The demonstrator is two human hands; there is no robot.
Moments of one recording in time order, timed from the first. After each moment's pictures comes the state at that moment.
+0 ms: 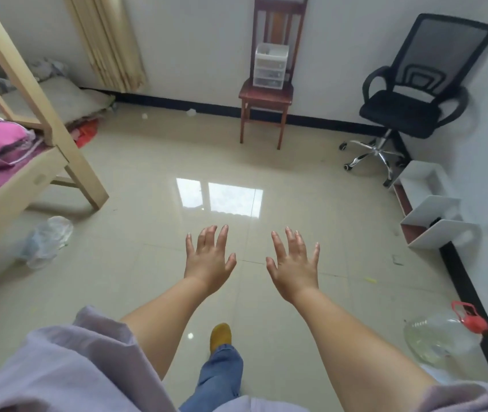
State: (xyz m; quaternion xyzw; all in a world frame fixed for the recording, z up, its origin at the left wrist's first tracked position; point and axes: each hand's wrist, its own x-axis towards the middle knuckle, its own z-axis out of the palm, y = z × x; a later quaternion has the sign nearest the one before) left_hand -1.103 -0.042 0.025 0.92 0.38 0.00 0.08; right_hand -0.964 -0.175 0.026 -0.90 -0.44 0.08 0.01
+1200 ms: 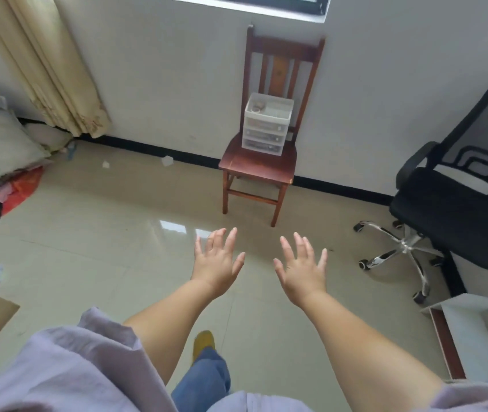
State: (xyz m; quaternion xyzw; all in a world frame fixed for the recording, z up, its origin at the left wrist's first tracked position) left_hand -0.500 0.462 0.033 0.91 0.39 0.00 0.12; right_hand -0.351 0.333 0.032 -0.89 -0.44 0.09 -0.01
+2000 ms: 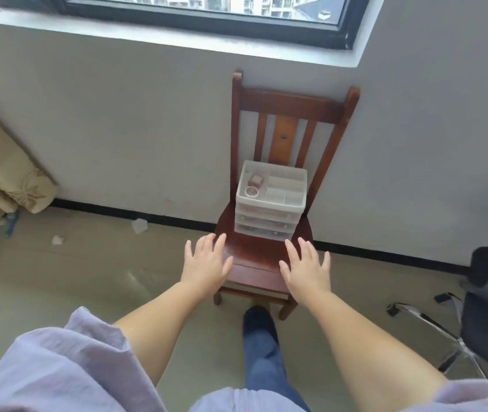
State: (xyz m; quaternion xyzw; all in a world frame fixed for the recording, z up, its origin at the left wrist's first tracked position) left_hand -0.150 0.942 0.011 0.92 0.38 -0.02 0.08; right_hand 0.014 0.788 0.007 -0.91 -0.41 0.10 -0.01
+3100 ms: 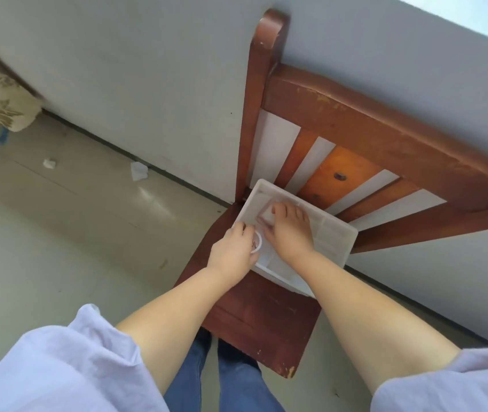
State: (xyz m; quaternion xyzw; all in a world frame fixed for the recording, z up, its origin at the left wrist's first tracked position) left_hand 0.114 1.112 -0.078 0.86 0.45 -0.07 0.24; right_hand 0.260 1.090 -0.091 -0.79 -0.58 0.16 0.06
